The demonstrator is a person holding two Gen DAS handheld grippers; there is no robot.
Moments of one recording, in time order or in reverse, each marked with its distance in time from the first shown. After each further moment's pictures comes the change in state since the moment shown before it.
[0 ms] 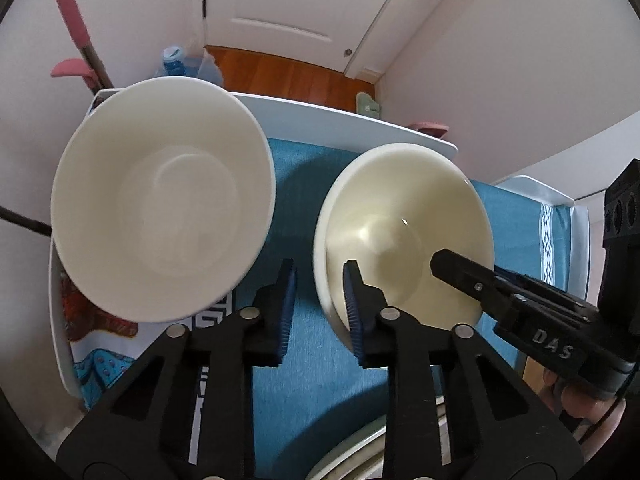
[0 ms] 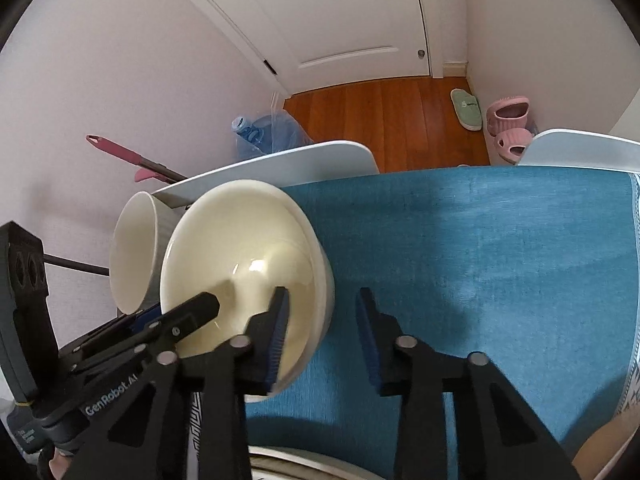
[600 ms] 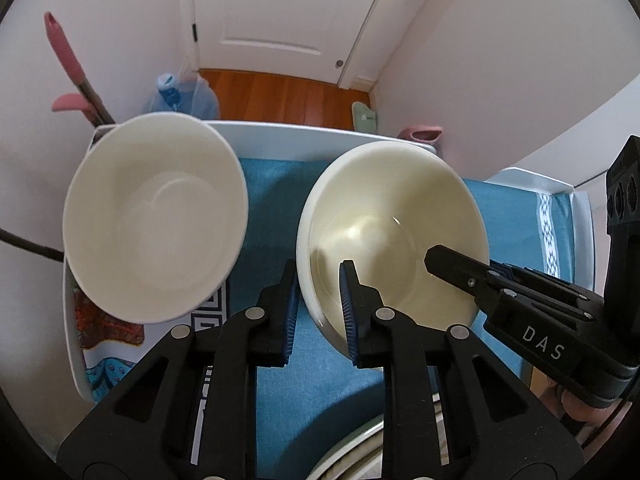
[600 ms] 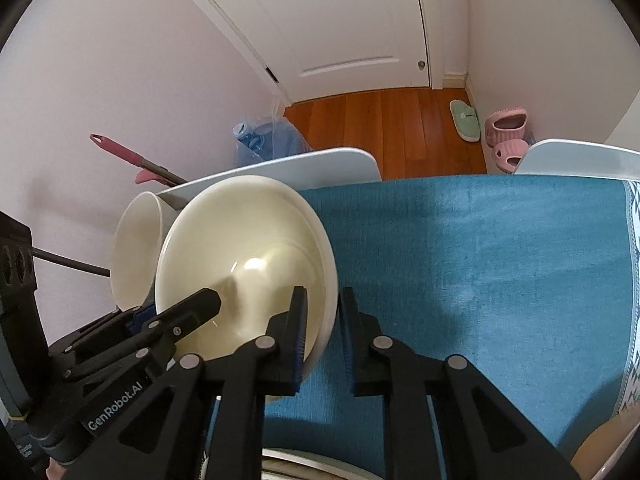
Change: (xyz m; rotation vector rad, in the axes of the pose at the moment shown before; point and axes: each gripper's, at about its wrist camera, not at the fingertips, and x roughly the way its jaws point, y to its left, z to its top) left arm -0.017 -0.021 -0.004 0.080 -0.055 0.034; right arm -0.008 0.007 -0.003 -0.014 -0.048 -0.014
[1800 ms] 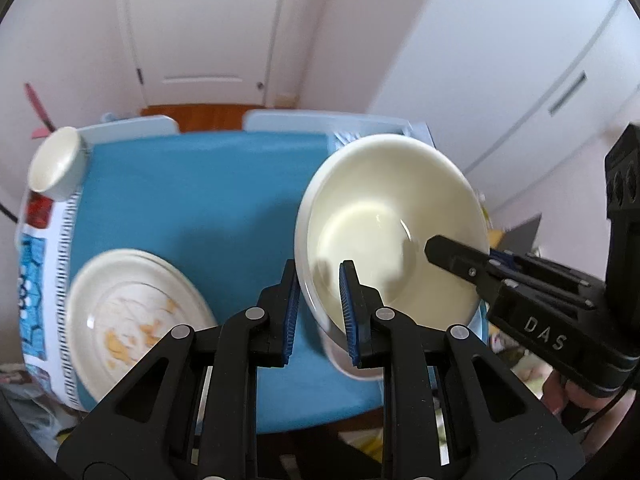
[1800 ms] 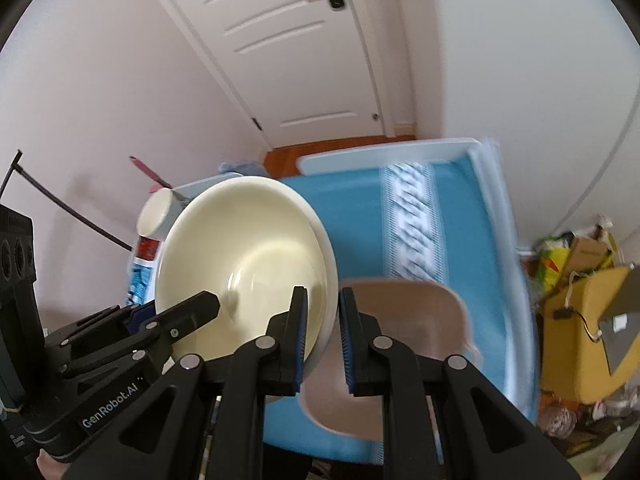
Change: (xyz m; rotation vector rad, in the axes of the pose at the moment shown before) left arm -0.095 -0.284 -0.139 0.128 -0.086 -0.058; right arm -0.242 -0.174 -0.125 -0.047 -0.168 -0.045
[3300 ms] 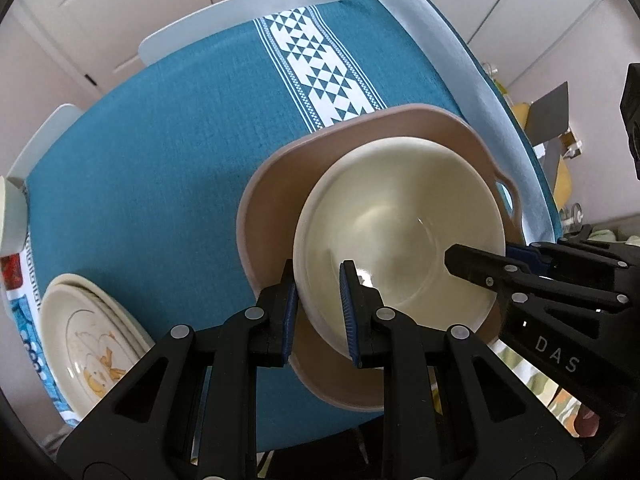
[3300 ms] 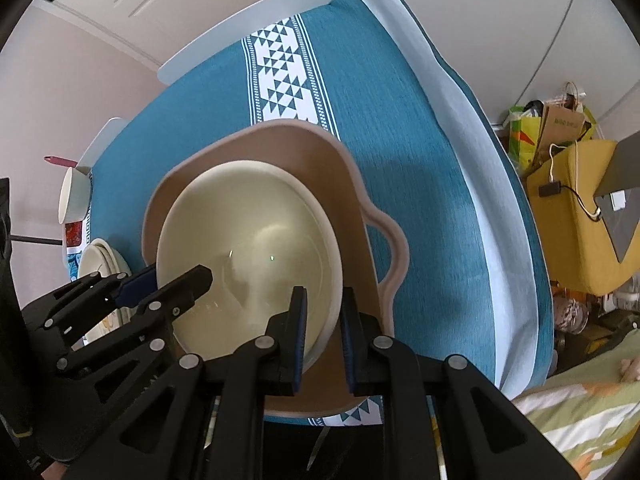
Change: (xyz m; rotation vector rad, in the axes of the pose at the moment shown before) left arm 0.123 -0.043 -0.027 0.292 0.303 0.113; right arm 0.077 -0.087 -0.064 0.266 0.297 -0.089
